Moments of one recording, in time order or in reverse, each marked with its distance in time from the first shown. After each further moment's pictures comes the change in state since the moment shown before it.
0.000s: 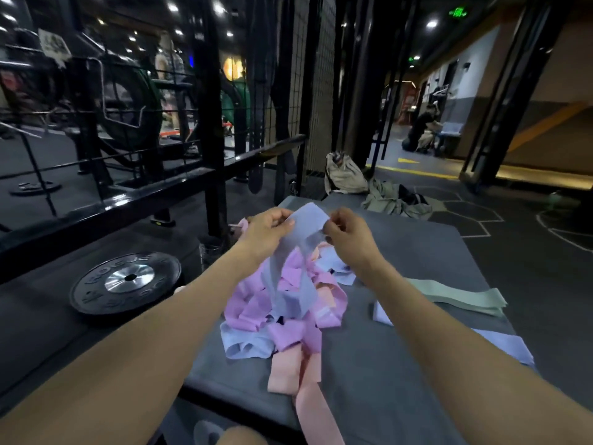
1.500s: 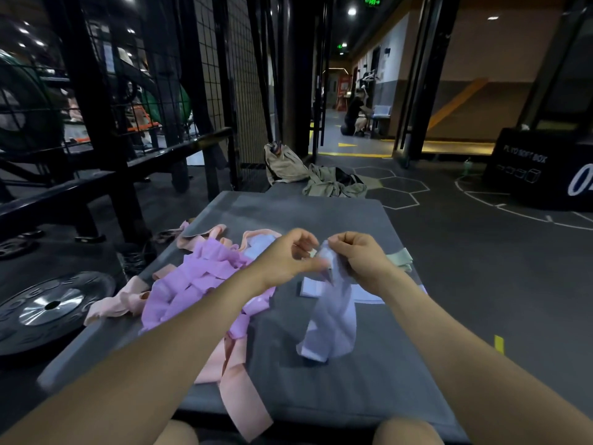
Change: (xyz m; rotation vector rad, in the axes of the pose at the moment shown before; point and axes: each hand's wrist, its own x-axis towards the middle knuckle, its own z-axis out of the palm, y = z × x) left_hand -0.038 0.010 0.158 0.110 -0.453 0.046; right_hand -0.068 0.071 -0.140 0.311 0.061 0.387
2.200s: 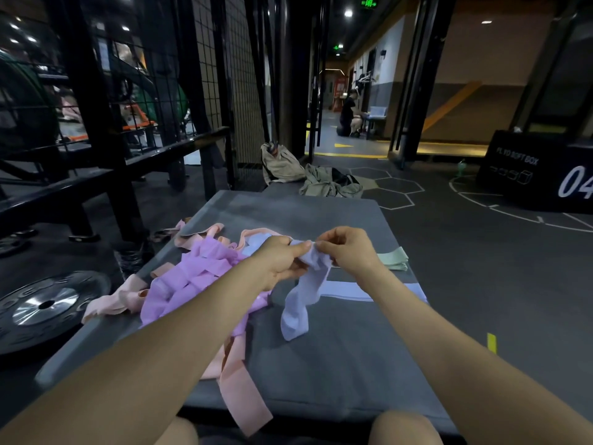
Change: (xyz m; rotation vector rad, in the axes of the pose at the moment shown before) left_hand 0.002 0.013 0.006 -0.402 0.126 -0.395; right_hand -0.008 -0.009 0.014 -0.339 0.109 -0.151
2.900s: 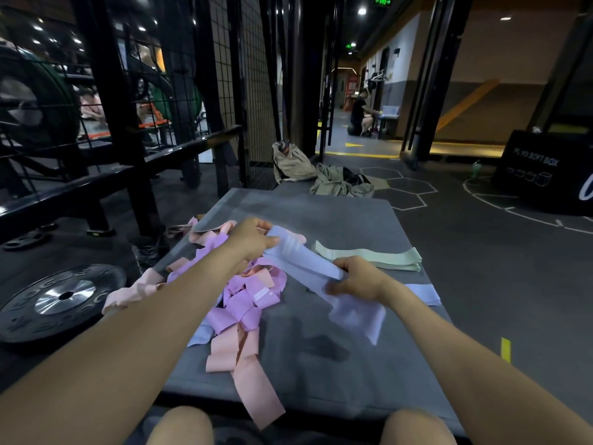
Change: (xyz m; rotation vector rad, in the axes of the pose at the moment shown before) left_hand 0.012 0.004 -0.072 0.295 0.285 0.087; right_hand -0.010 0.027 -0.001 -0.482 -0.421 -0.030
